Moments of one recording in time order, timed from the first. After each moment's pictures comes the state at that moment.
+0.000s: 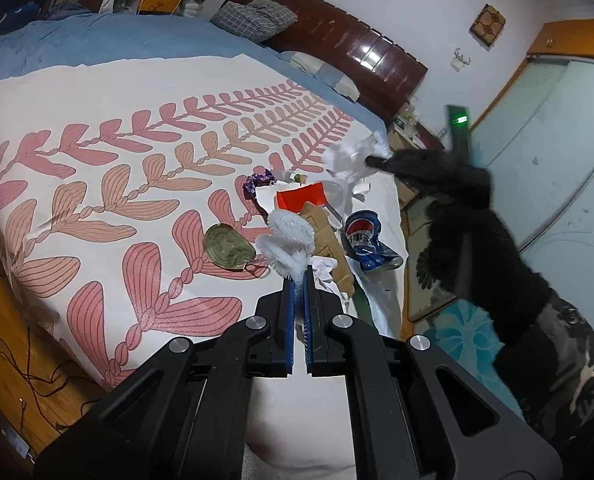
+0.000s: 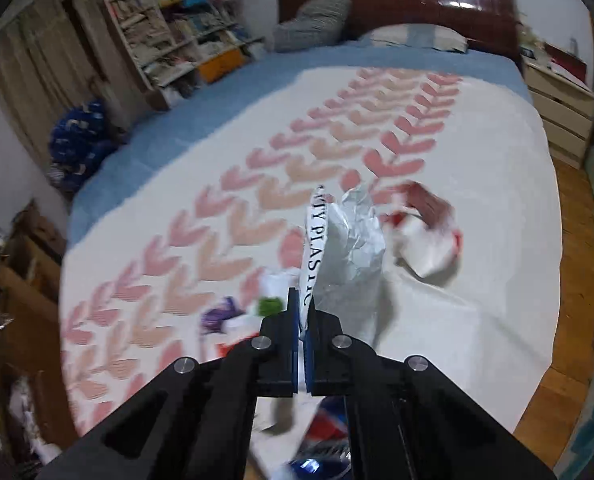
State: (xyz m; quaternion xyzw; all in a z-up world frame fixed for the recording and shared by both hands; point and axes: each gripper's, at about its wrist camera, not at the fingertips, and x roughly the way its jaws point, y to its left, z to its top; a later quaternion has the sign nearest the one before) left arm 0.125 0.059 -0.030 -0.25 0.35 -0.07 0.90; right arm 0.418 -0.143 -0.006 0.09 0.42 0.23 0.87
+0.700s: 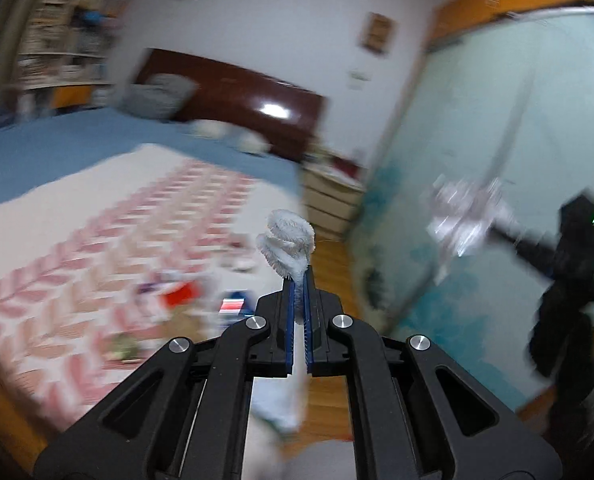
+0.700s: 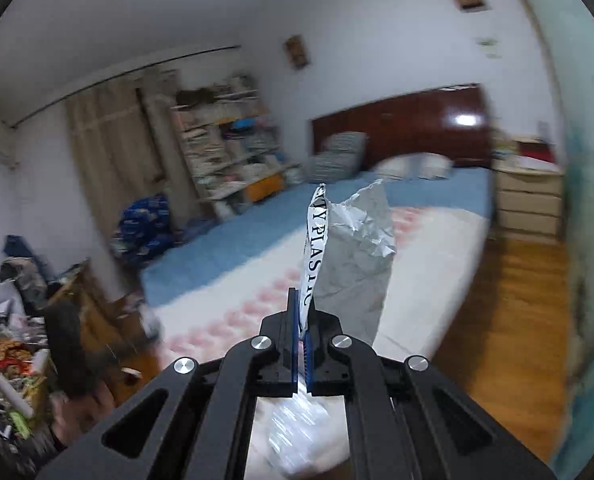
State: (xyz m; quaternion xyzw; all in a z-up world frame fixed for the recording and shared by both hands) left arm 0.097 -0.059 0.123 -0.15 0.23 -0.21 0.94; right arm 0.078 -0.404 0.185 0.11 0.23 0.19 0.95
